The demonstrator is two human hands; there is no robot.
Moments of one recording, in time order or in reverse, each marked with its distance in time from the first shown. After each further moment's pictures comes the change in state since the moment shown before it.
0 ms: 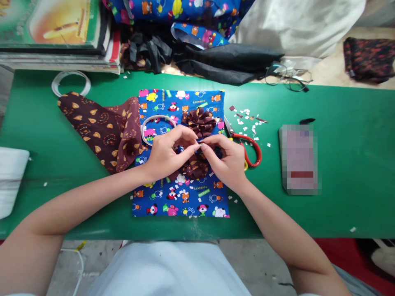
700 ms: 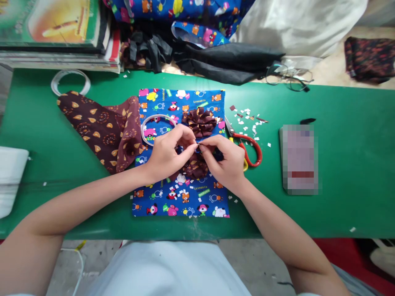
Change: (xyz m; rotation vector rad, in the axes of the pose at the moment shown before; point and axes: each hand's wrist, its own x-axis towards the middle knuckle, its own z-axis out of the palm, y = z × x) left_hand -0.002 -0.003 0.001 0.079 -0.021 0.002; right_hand -0.001 0.003 0.001 -0.169 0.009 -0.197
